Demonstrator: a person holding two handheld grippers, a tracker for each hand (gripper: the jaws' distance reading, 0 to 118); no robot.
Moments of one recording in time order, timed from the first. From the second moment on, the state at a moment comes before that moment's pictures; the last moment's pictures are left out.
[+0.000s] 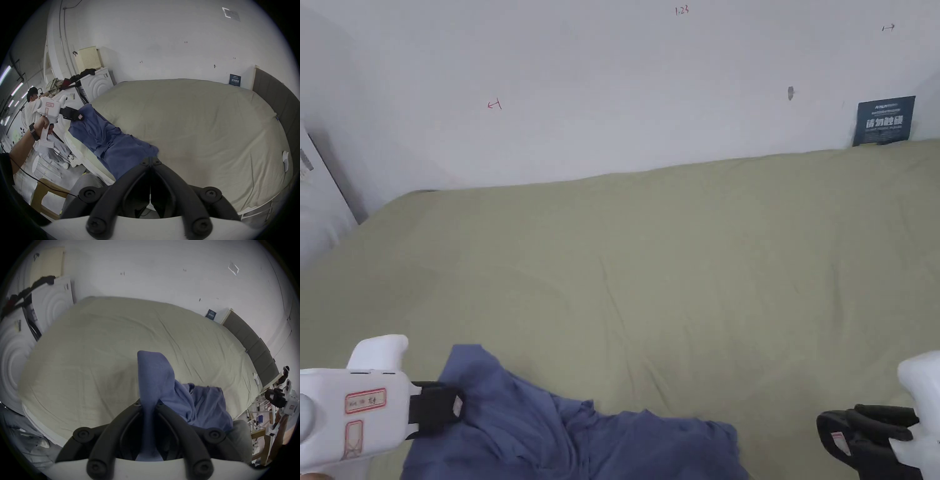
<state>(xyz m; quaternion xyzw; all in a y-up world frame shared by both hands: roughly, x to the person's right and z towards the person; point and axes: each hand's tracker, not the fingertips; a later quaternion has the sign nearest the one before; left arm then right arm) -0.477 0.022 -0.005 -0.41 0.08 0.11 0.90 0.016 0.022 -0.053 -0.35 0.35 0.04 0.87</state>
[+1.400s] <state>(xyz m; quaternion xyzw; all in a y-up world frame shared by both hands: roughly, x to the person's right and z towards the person) -0.354 -0.106 -0.042 -0.38 -0.20 0.38 0.82 0.062 0.027 -0.034 -0.33 0.33 0.01 0.88</state>
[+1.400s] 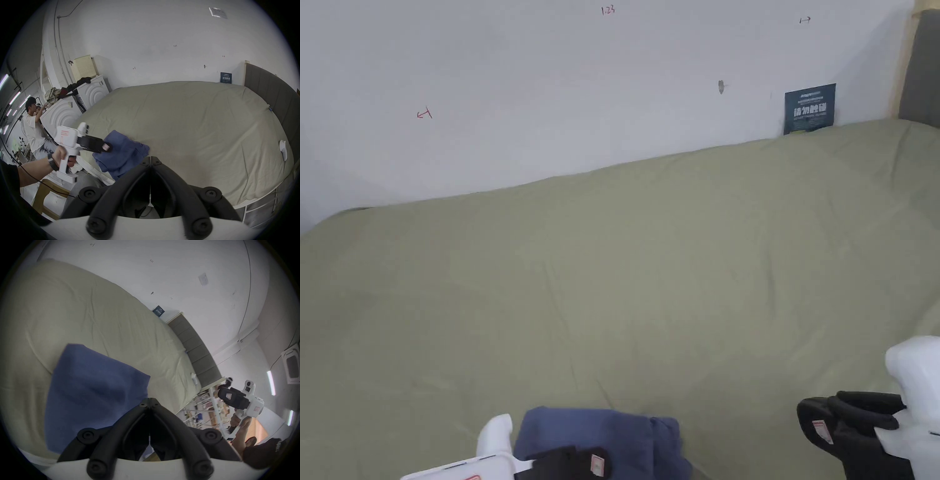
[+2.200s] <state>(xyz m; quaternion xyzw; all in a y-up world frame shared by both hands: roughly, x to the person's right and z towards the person) -0.382 -0.025 -0.005 -0.31 -0.26 0.30 0.87 0.011 -0.004 -0.069 -0.33 0.42 -0.03 0.84</state>
